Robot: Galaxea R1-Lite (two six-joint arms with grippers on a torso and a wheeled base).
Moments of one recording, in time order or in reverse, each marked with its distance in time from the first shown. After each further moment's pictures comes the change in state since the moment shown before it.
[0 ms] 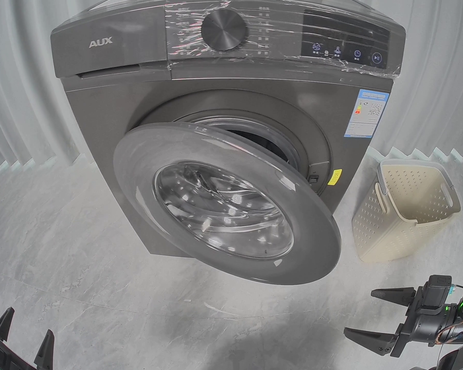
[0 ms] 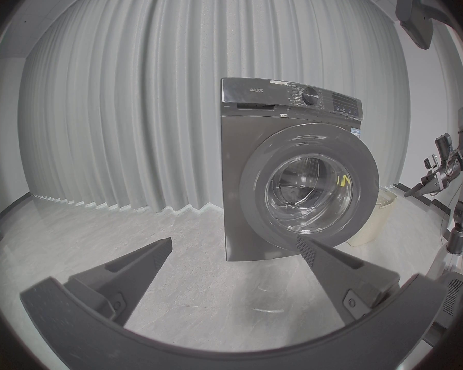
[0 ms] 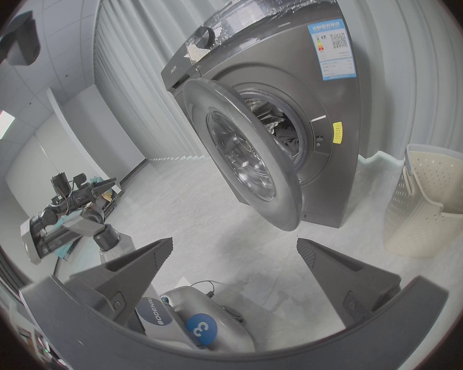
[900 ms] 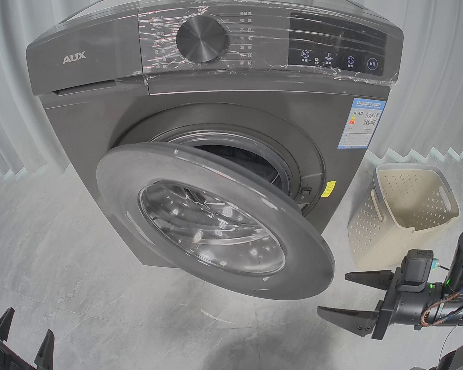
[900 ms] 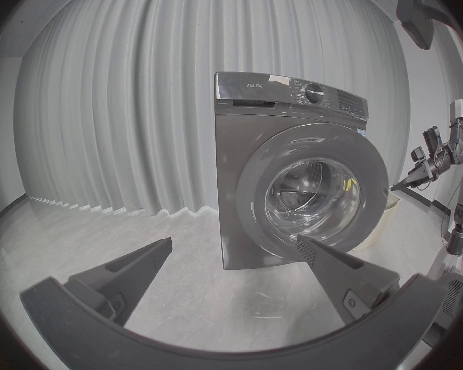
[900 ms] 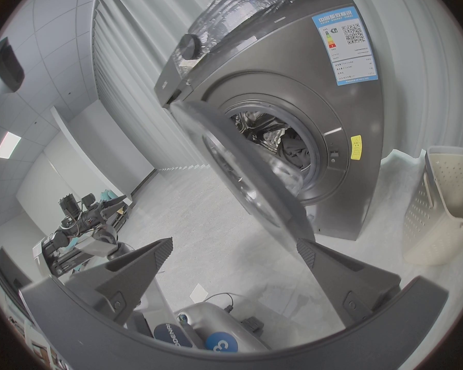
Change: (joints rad) left arm 0.000 0.001 0.000 0.000 0.000 -0.002; right arm -0.015 0.151 -0.177 -0.007 0.110 0.051
